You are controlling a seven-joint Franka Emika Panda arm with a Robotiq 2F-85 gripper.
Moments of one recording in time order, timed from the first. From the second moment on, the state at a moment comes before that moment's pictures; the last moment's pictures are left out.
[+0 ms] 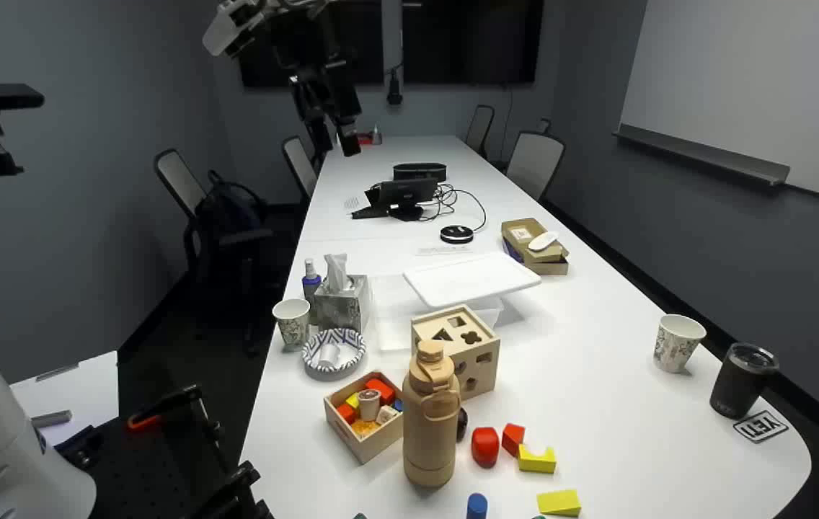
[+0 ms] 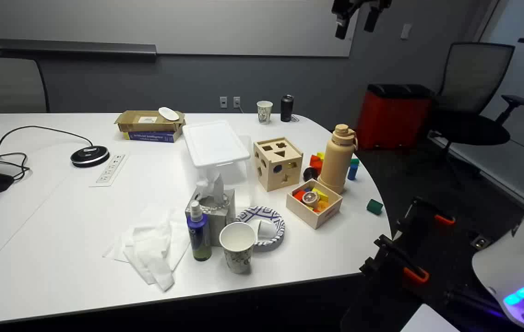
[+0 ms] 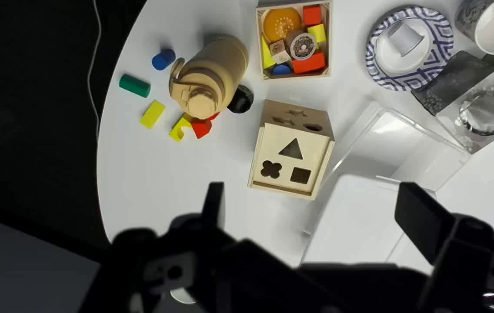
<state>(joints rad) -0.09 -0.49 0.05 -2.38 -0.13 2.07 0.17</state>
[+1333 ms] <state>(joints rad) 0.14 0.28 0.12 -2.07 0.14 2.36 -0.31</state>
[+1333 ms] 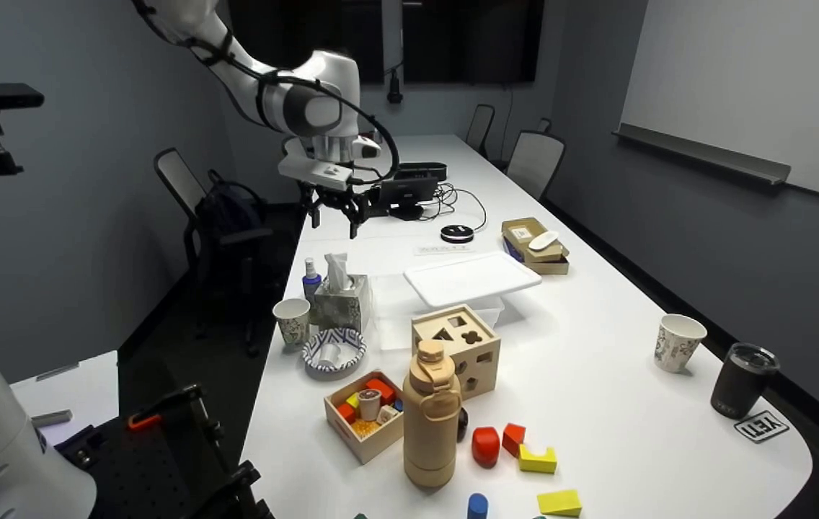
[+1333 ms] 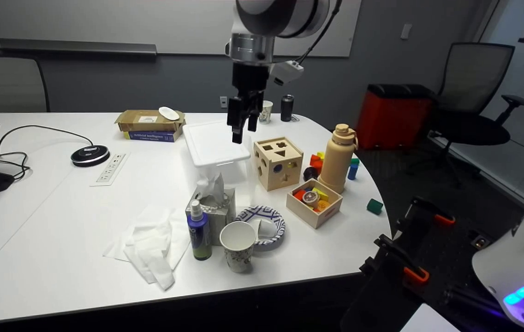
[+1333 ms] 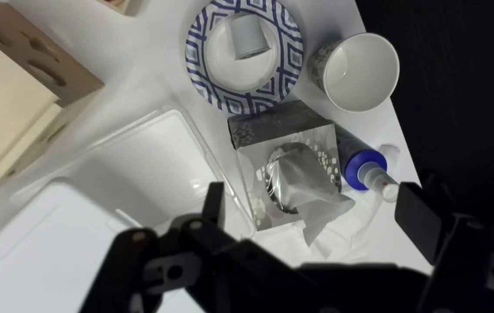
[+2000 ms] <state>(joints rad) 0.14 0.61 0.19 -1.81 0.02 2.33 -0.35</state>
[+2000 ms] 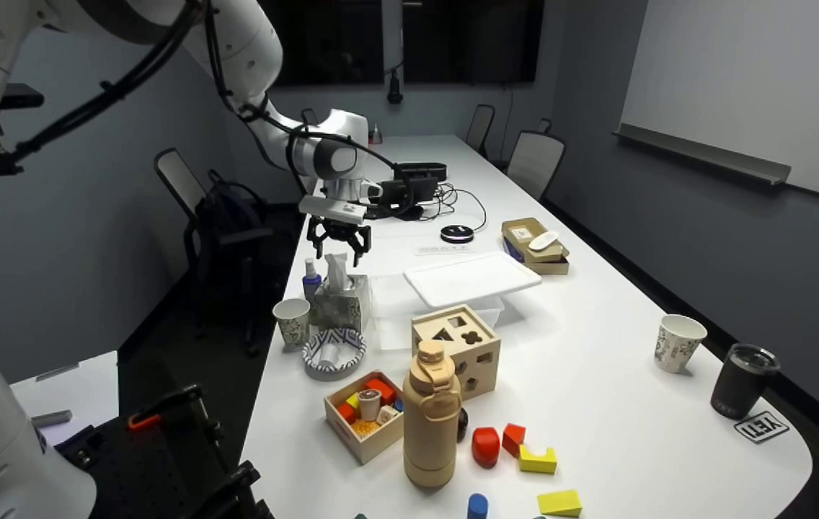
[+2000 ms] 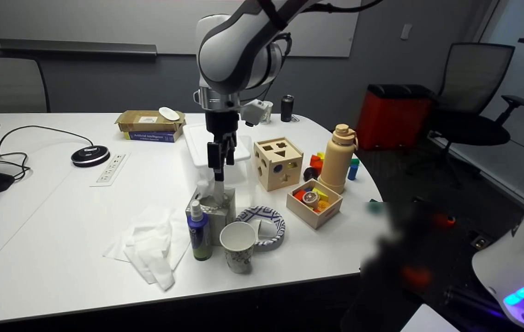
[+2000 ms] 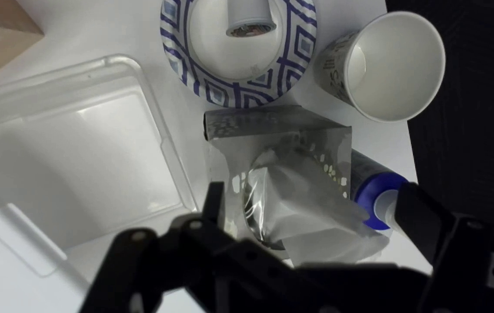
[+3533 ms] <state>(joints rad) 0.18 0.72 0.24 -1.69 -0.08 2.29 -0.39</state>
